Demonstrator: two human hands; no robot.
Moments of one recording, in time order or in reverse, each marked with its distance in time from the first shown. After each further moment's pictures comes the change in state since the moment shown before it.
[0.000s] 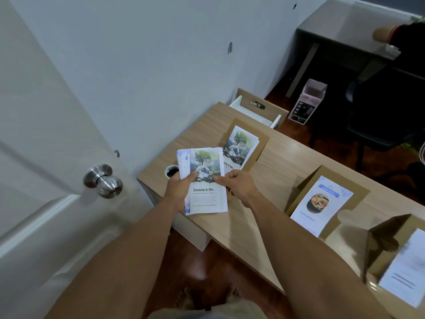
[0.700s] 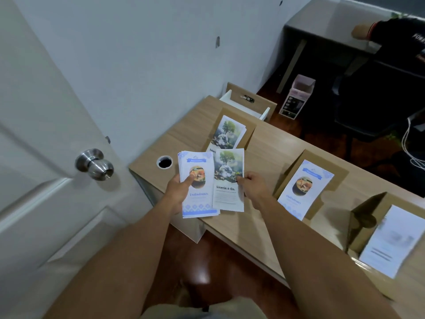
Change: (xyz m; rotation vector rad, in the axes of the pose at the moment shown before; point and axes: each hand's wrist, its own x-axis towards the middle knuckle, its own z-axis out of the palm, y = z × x) left_hand -0.046 -0.030 0.008 0.109 -0.042 -0.073; right_hand -0.046 0.046 -0.049 -0.028 0.251 0.090
